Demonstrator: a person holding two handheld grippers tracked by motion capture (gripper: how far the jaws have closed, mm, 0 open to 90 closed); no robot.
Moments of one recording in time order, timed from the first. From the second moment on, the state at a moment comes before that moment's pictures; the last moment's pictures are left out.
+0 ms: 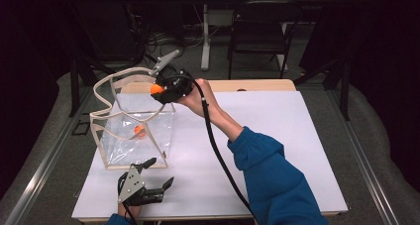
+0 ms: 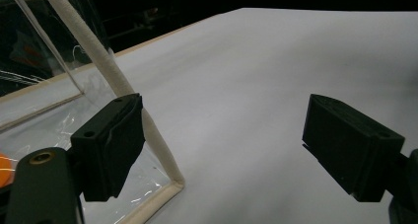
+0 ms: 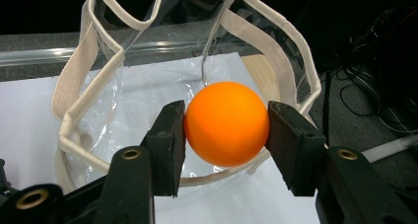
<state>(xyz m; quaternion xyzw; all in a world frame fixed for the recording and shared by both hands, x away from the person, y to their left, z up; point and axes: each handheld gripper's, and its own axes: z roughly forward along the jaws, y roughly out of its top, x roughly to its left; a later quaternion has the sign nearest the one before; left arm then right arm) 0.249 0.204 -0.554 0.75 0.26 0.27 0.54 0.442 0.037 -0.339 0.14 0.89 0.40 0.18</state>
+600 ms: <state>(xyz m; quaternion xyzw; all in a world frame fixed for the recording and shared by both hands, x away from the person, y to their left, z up) 0.249 0.204 -0.554 0.75 0.26 0.27 0.54 0.443 0.041 -0.343 0.14 0.89 0.39 0.18</state>
